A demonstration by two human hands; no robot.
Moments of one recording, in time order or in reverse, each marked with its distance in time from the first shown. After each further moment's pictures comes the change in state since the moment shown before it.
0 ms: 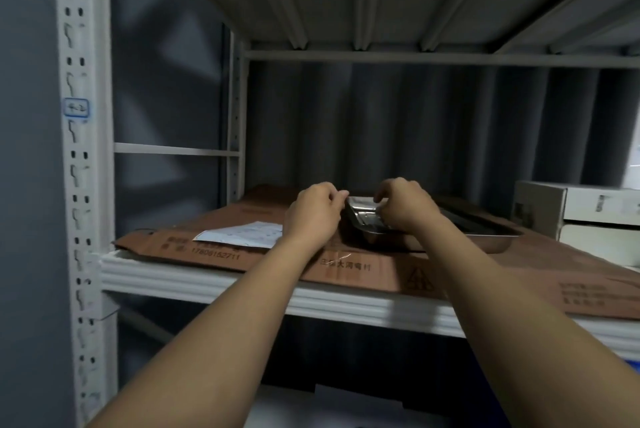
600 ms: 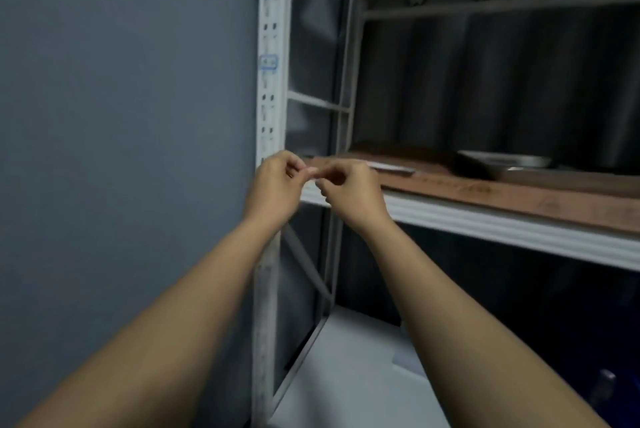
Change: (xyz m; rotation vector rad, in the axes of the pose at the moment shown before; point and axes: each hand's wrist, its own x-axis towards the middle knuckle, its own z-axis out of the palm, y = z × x) left_hand -0.159 -0.106 -0.175 -0.022 0.376 -0.172; right_hand -0.167 -0.206 0.090 0.776 -0.024 -0.379
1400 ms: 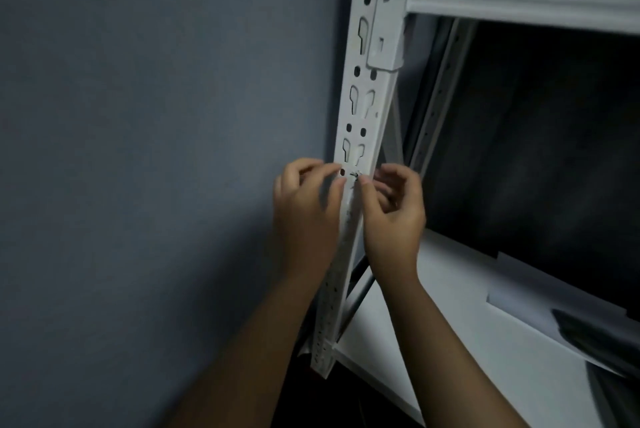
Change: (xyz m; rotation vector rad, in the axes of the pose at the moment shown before) left_hand -0.071 -0.281 0.067 0.181 0.255 -0.091; right_hand -0.074 0.170 0.257 0.551 0.208 0.386
